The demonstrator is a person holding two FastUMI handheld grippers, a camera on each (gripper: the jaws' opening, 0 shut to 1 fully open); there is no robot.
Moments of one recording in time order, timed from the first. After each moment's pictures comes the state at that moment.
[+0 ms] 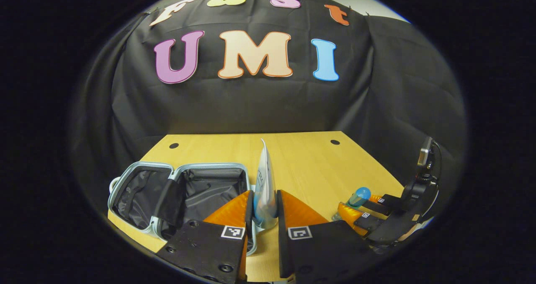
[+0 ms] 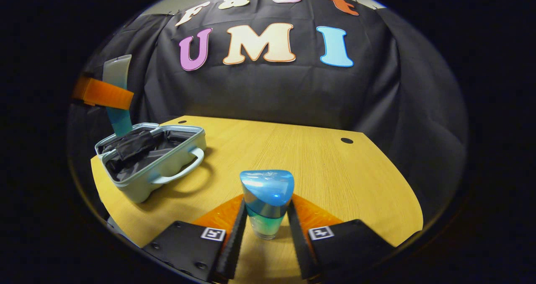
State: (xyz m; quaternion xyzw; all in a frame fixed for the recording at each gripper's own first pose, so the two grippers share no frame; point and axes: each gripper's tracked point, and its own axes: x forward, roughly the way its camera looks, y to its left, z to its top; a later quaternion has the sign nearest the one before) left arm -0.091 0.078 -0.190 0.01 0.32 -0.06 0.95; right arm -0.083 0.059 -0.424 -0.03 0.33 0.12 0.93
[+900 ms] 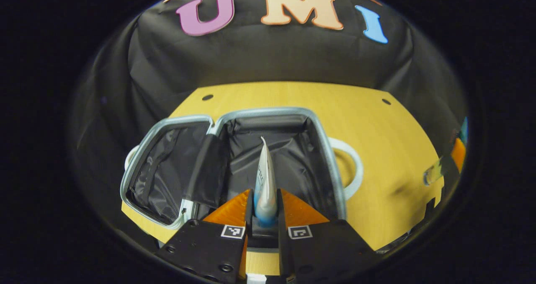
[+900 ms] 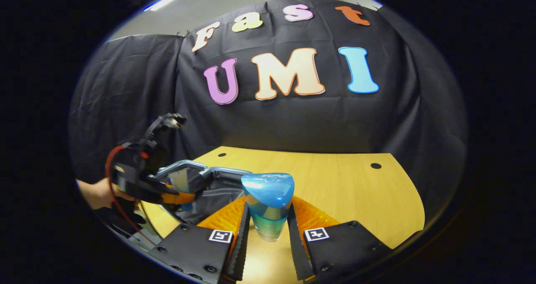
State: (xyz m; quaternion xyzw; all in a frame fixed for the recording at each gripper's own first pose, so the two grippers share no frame) left arm -0.110 0.213 -0.305 0.03 0.49 0.04 0.87; right arm -0.075 0.160 -0.285 0.05 0.30 0.21 0.93
